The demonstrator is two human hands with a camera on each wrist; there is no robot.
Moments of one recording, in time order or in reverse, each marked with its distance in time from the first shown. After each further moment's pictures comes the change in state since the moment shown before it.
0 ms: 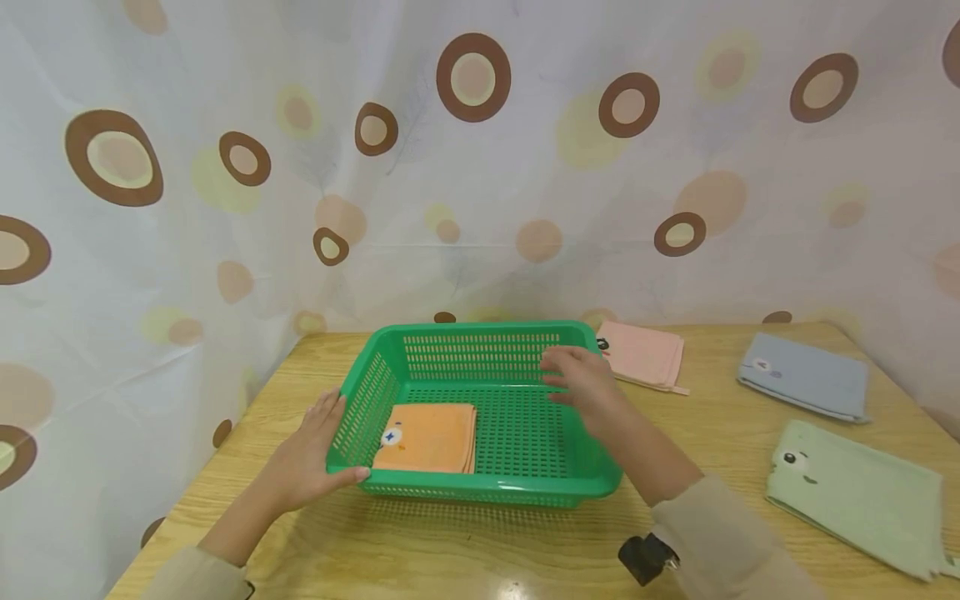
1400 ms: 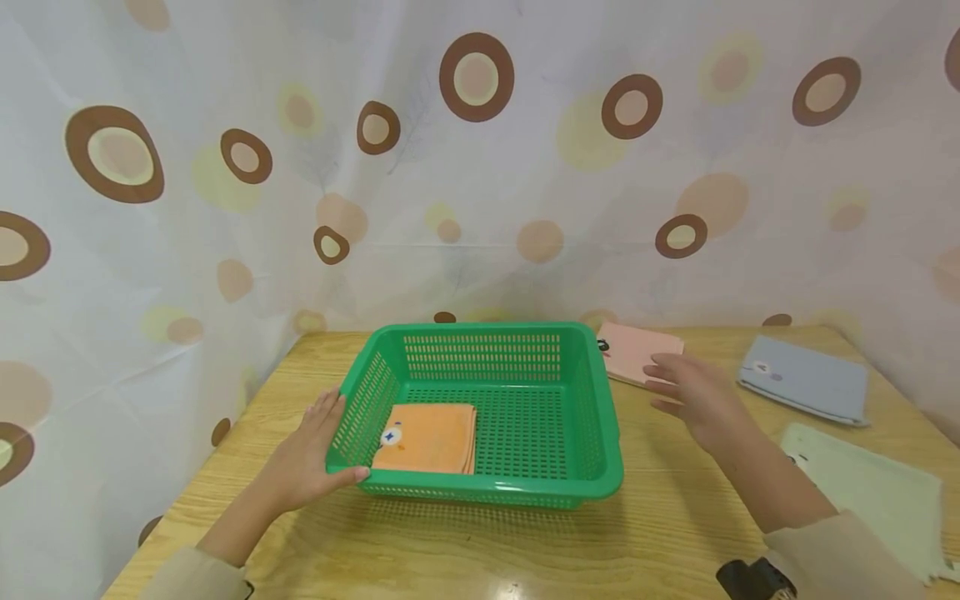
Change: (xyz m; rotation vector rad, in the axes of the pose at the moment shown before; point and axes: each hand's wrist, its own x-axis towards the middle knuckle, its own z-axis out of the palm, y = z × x) left_hand -0.001 0.001 -0.001 -0.004 -0.003 -0.002; right_hand -0.021 0.035 -0.110 0.168 0.024 0.007
